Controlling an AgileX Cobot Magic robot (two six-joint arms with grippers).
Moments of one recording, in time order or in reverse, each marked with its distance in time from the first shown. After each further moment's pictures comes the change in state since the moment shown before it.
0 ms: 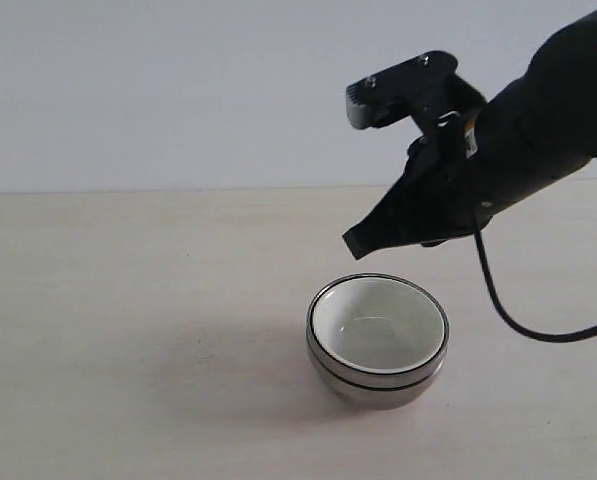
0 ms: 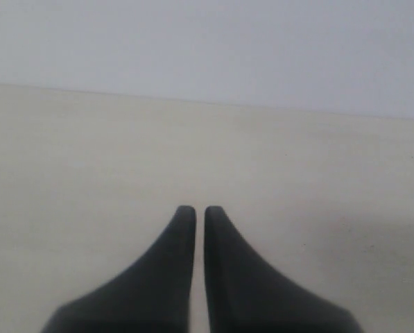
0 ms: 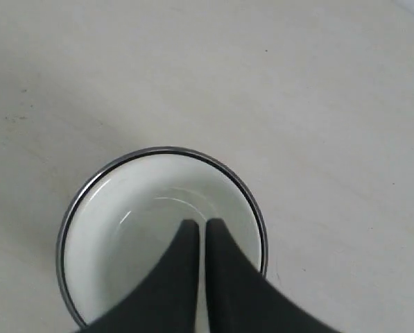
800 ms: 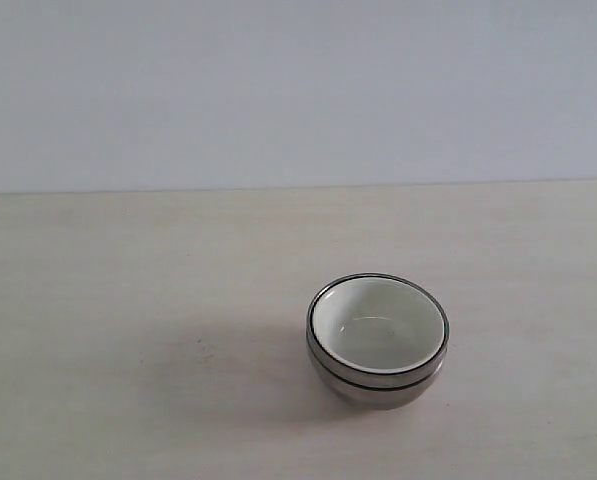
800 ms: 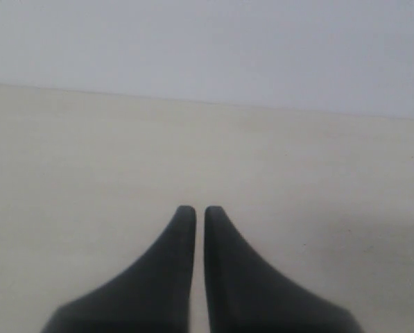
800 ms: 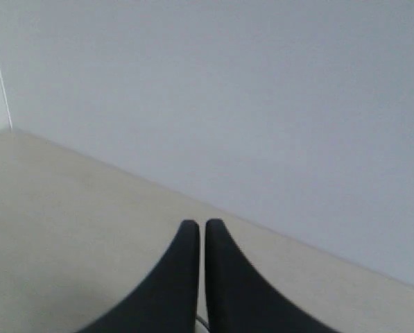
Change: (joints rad) left arm 0.000 0.000 0.000 0.000 0.000 0.000; right arm -0.002 -0.902 0.174 -0.004 -0.038 0.019
